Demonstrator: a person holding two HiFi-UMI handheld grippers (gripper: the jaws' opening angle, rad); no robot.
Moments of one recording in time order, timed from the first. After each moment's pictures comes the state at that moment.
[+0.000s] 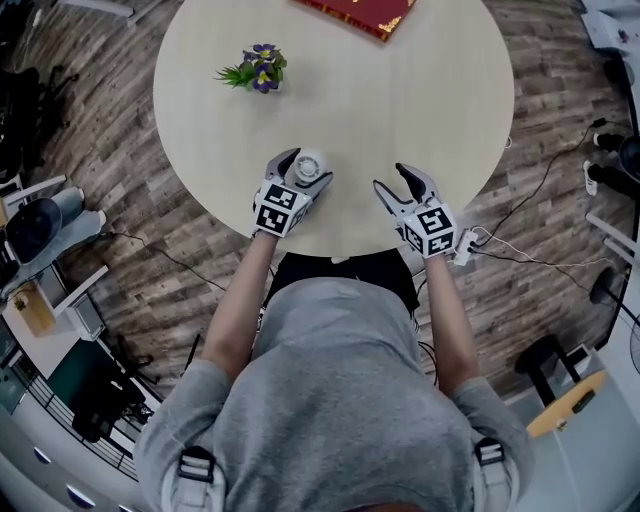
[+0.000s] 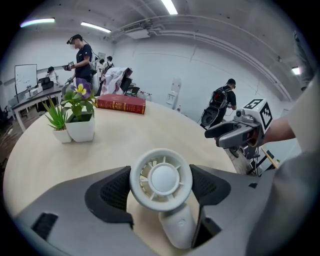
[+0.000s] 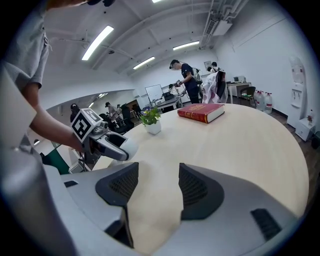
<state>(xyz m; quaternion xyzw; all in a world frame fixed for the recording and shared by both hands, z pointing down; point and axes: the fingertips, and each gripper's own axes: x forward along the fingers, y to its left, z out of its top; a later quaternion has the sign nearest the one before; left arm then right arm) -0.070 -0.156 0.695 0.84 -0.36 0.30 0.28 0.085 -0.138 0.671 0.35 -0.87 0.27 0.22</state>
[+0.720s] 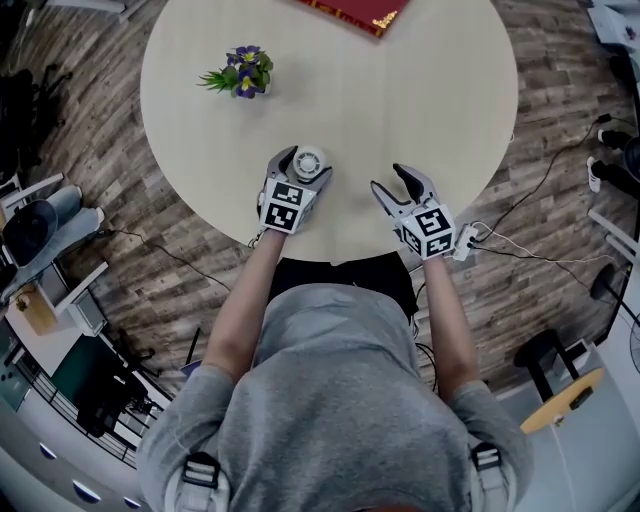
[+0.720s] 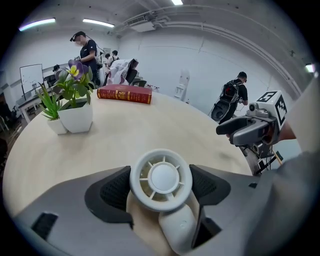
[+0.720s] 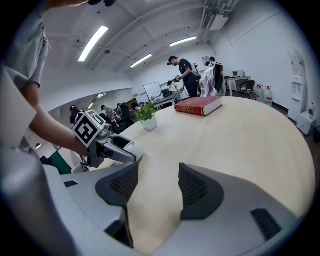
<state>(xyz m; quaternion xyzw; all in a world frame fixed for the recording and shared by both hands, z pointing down) -0.056 -0.172 0.739 0.80 -0.39 0.34 0.30 0.097 -0.148 0.696 0.34 -0.86 0.29 0.23</state>
